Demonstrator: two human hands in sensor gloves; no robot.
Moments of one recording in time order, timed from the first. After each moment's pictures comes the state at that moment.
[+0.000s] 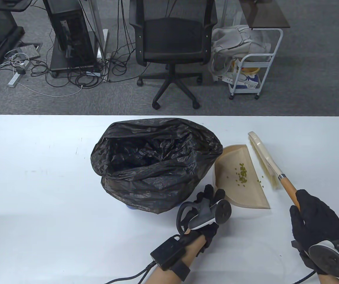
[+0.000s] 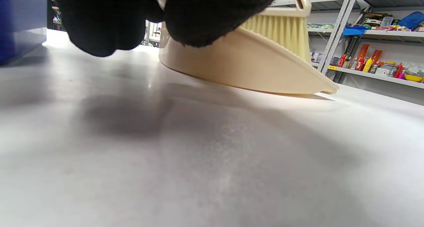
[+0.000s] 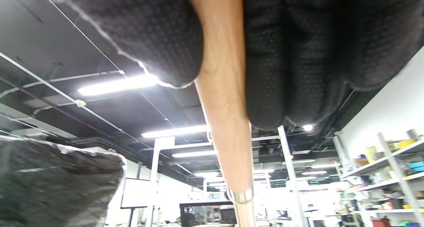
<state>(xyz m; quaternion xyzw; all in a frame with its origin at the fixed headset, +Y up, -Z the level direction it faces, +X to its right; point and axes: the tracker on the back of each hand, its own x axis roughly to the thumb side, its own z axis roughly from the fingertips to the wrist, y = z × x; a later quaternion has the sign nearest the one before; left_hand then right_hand) 0.076 -0.750 -0.298 -0.07 -0.22 0.09 0.97 0.322 -0.617 -0.182 0.07 -0.38 0.92 0.08</state>
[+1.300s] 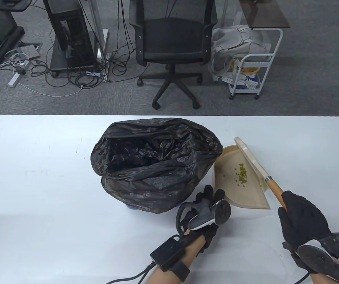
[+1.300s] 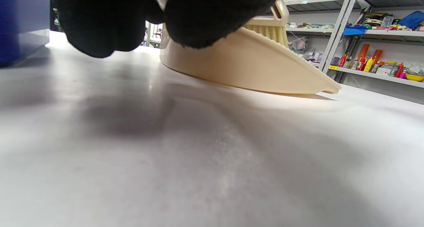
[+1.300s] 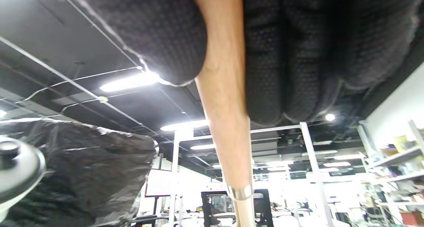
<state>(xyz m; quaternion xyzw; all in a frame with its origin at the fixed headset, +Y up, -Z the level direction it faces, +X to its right) 0.075 -0.750 -0.297 -0.07 -0.21 0.08 0.97 0.299 -0.631 -0.184 0.14 -0.37 0.92 0.09</state>
